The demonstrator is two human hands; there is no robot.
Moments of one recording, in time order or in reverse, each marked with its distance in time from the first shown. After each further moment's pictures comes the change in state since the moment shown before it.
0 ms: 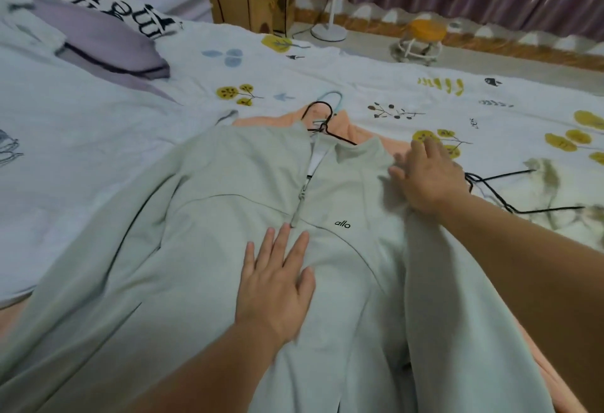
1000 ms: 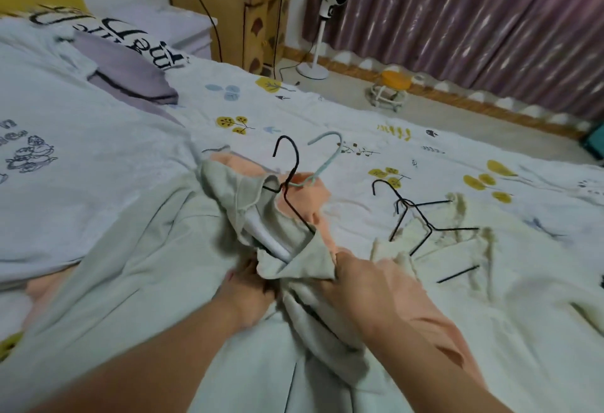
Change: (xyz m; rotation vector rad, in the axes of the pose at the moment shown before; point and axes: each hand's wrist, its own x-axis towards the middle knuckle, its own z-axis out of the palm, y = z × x) left_hand -0.037 -0.005 -0.050 -0.027 -0.033 0.195; right_hand -0.192 -0.057 -0.056 0.270 -0.162 -0.135
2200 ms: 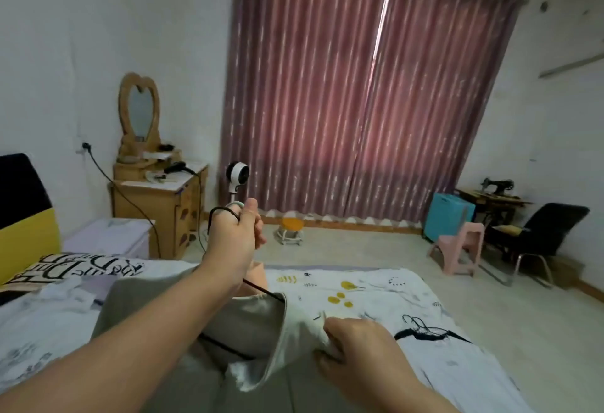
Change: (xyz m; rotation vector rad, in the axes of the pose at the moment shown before) left_hand -0.270 0.237 -0.603 -1.362 0.542 0.146; right_hand -0.405 -0.214 -0.407 -0.288 0.283 -0.085
